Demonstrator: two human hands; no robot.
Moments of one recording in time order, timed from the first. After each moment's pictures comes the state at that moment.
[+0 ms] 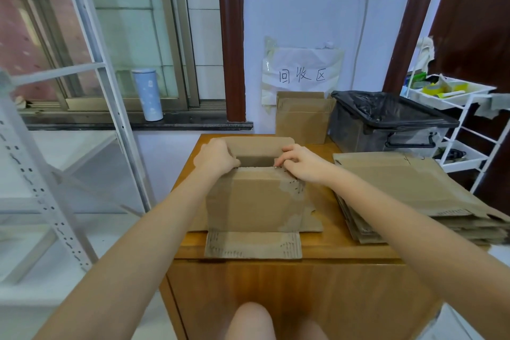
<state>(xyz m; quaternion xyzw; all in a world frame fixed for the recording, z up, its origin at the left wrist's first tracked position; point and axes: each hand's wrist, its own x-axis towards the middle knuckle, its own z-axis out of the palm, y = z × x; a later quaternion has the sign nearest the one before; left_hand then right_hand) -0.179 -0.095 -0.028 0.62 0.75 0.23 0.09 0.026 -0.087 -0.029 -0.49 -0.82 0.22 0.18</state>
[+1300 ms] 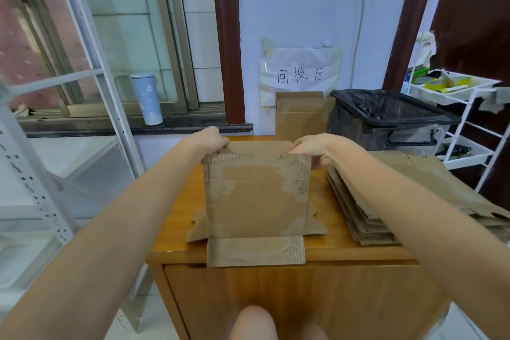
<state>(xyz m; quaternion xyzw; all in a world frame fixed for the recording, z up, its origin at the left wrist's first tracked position) -0.195 -0.081 0.018 0.60 0.74 0.21 0.24 0.032 -0.071 0.012 -0.60 -0.63 0.47 0.16</state>
